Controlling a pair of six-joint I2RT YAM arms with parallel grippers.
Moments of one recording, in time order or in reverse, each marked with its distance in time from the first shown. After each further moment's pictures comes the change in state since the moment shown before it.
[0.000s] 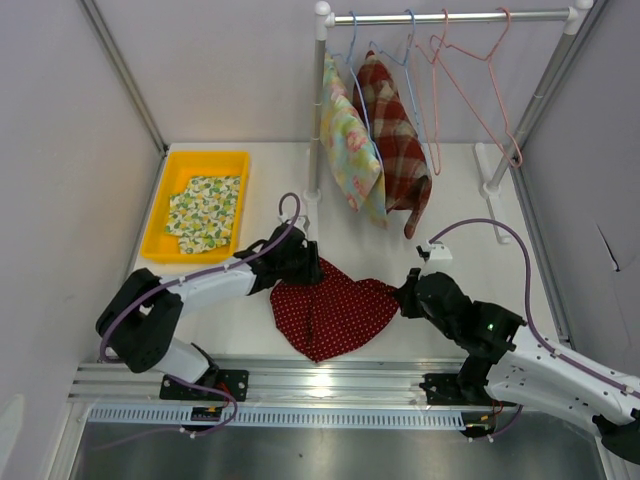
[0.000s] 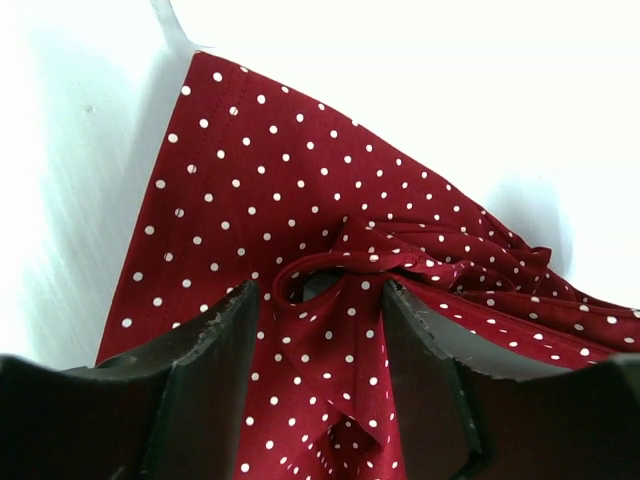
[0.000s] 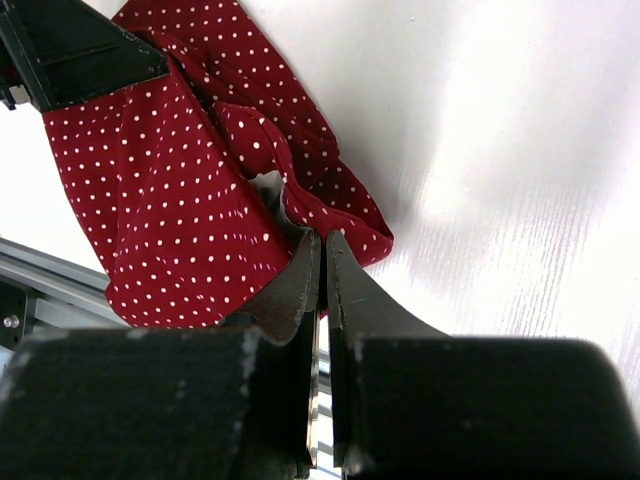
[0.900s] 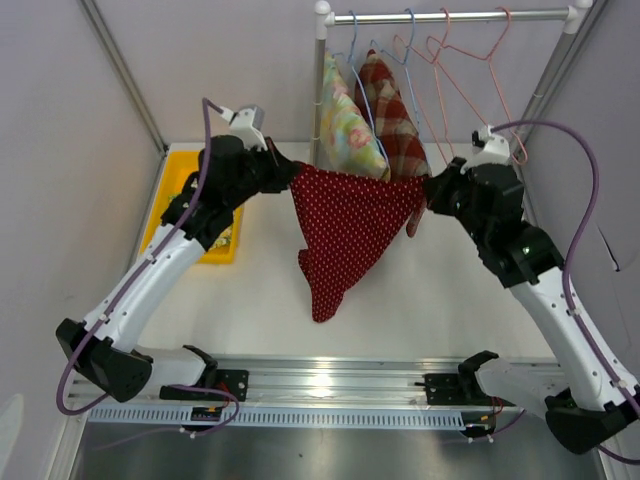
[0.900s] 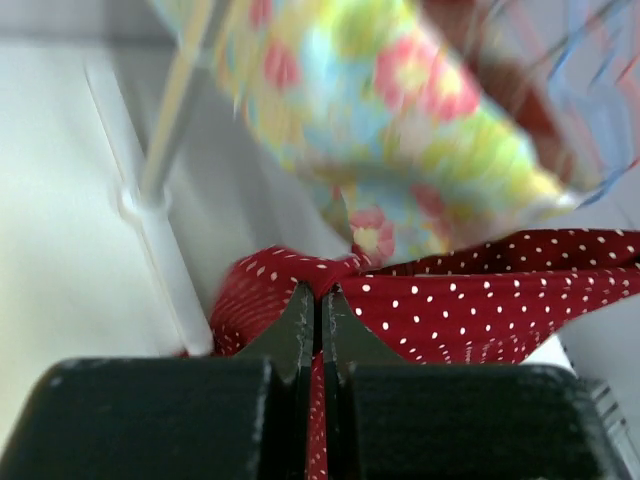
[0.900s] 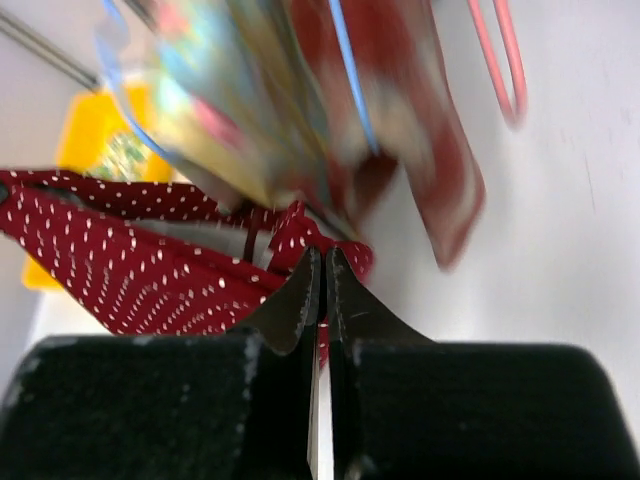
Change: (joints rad) left arm 0.179 -0.179 0.600 -0.221 0.039 0.146; right arm -0.497 0.311 0.663 -0.001 -0.186 -0.238
